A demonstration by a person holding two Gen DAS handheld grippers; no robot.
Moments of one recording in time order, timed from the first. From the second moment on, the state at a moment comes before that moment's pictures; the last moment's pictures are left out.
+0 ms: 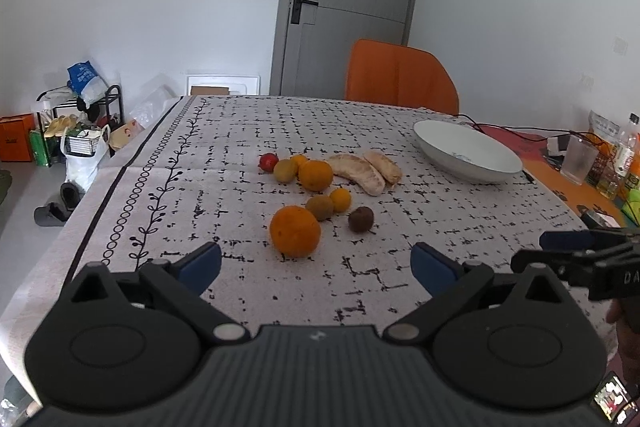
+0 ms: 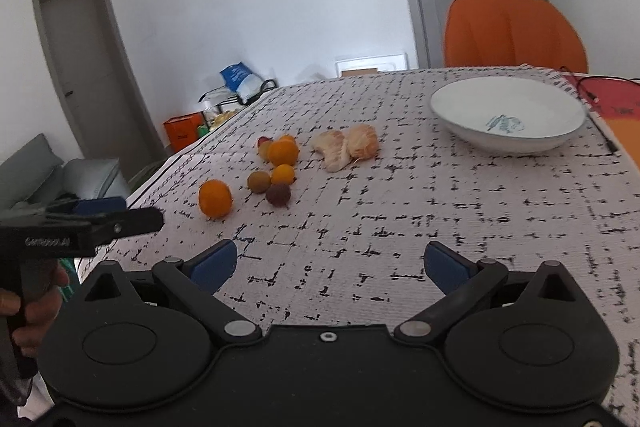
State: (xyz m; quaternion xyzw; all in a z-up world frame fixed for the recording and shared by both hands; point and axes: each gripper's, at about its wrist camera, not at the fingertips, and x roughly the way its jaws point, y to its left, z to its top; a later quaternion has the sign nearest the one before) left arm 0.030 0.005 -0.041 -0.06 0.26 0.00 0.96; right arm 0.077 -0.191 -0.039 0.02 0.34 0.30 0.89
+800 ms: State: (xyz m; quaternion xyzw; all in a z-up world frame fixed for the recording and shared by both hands) left arm 0.088 0.023 -0.071 -0.11 0.27 0.02 0.96; right arm 0.139 -0.138 -0.071 0.00 0.36 0.34 0.87
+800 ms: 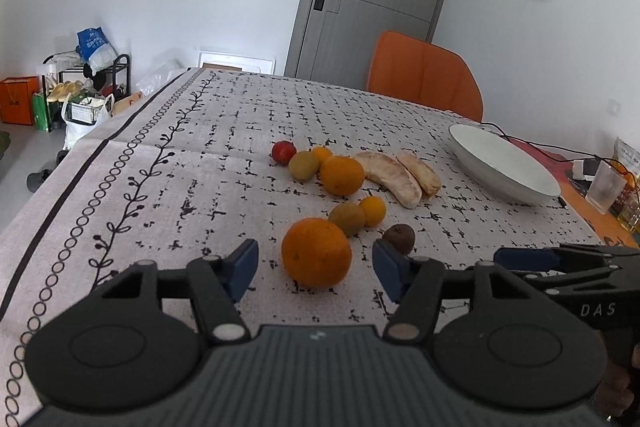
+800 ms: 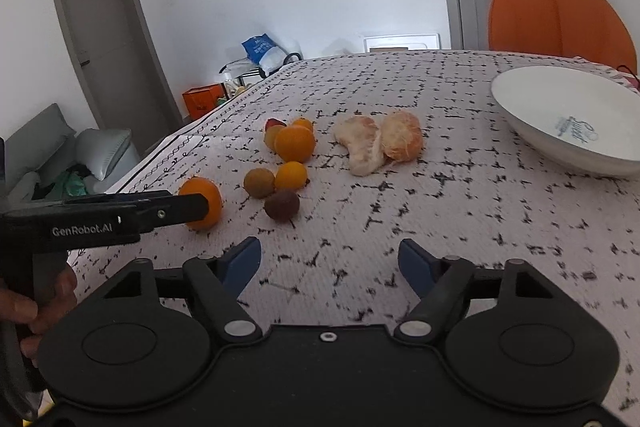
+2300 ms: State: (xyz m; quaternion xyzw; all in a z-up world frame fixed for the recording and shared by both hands) left arm 0.110 0.005 -0.051 -0.12 0.25 -0.01 0.96; right arm 0.158 -0.150 -0.056 0.02 0.33 0.35 0.88
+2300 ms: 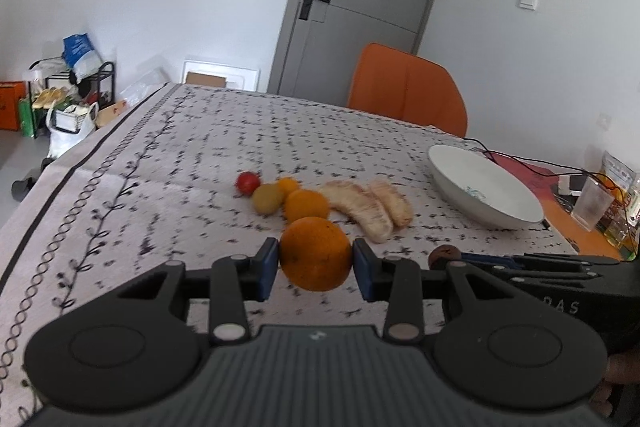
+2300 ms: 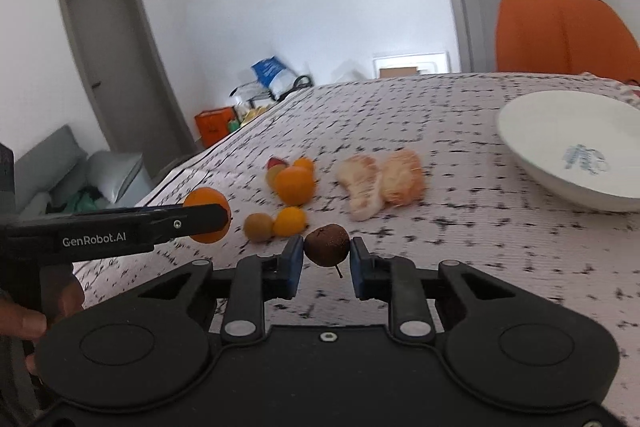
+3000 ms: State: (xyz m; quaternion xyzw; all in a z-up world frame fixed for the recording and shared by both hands) left arm 0.153 -0.062 -0.034 -0.06 0.24 -0.07 0.97; right arm 0.176 -0.225 -0.053 0.08 0.30 0.28 0.91
